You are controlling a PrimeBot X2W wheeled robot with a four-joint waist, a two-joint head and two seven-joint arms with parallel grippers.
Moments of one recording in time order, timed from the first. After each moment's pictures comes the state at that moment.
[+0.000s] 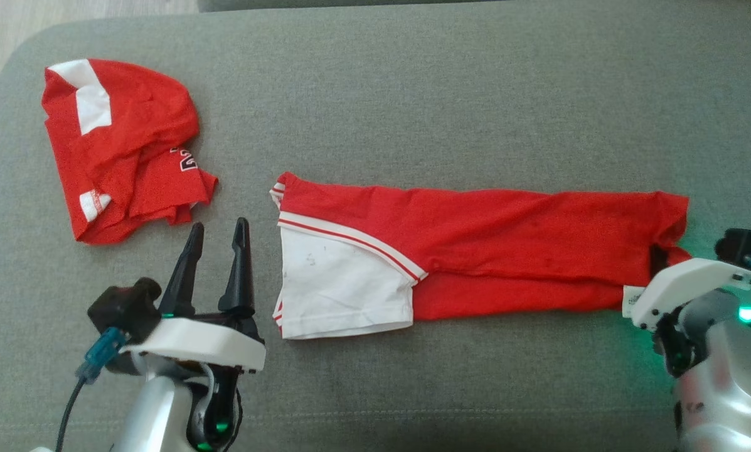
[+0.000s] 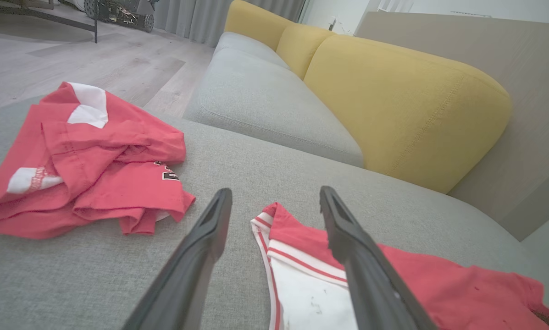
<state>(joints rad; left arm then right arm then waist) -0.12 0.05 -0.21 0.18 -0.42 -0.03 -0.25 -0.43 -0.08 -0.31 0.79 0.11 0.12 0.16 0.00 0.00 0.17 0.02</state>
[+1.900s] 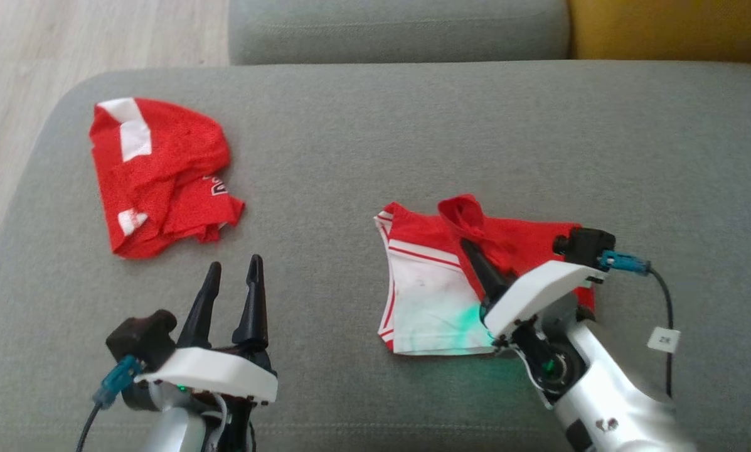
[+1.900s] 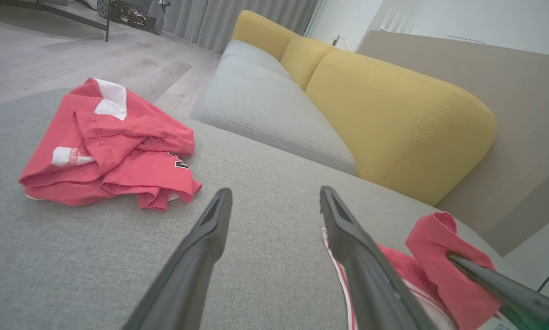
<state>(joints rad) -0.05 0.05 -0.26 0.20 -0.49 -0.01 -0.25 -0.39 -0.06 0.45 0.60 0.93 0.12 0.11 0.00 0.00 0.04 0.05</state>
